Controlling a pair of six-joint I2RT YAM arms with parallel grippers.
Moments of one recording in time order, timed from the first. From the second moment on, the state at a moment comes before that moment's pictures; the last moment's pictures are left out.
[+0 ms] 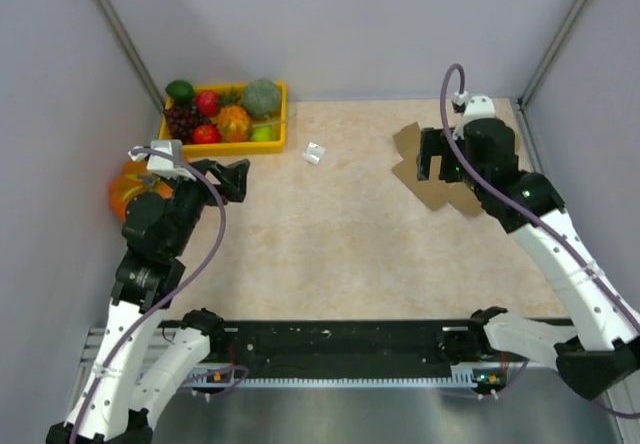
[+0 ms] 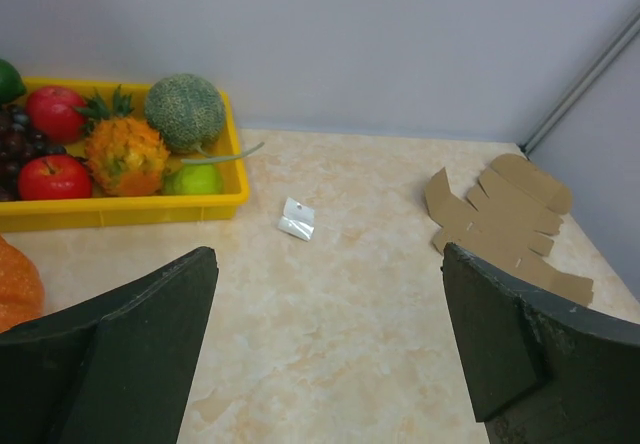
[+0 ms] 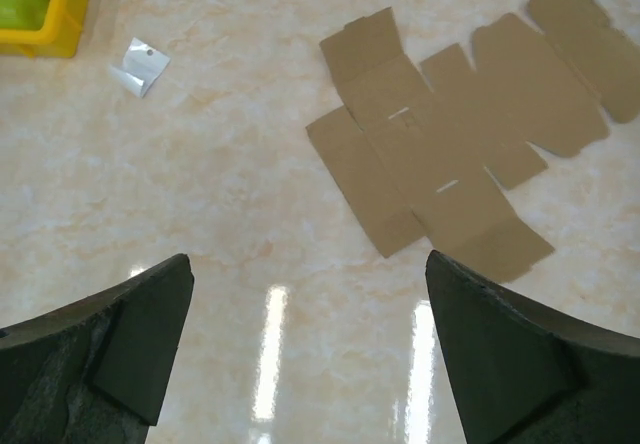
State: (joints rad) left arm -0.28 0.64 0.92 -0.22 -0.02 -0.29; right arm 0.49 1.06 1.31 -0.73 0.34 0.20
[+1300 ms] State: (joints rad) left arm -0.51 0.76 0.53 0.00 0.28 -0.73; right arm -0.15 1.56 0.61 0.24 -0.37 0.94
